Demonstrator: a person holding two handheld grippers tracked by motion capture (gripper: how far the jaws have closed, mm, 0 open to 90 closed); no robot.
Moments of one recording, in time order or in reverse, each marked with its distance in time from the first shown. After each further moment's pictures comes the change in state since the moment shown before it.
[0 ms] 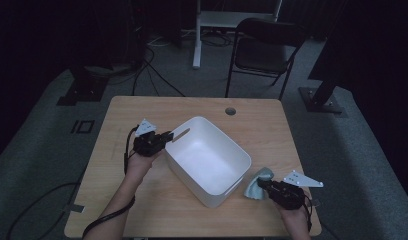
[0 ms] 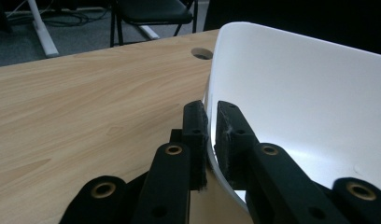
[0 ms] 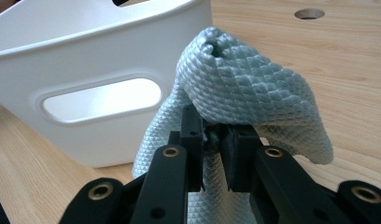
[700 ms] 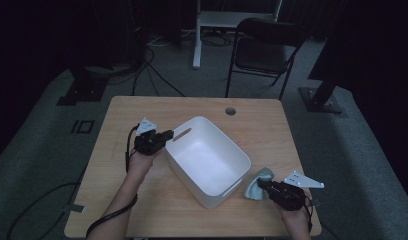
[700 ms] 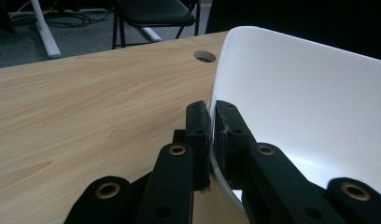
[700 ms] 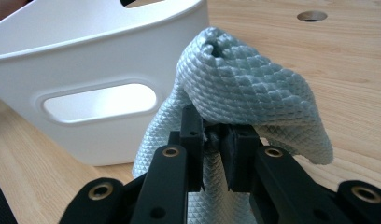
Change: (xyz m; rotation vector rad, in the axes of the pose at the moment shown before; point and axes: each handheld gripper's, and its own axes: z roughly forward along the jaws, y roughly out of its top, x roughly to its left) left arm 0.004 0.004 0.007 -0.013 -0.003 -0.009; right arm 0.002 0.000 -0.002 -0.007 0.009 -0.005
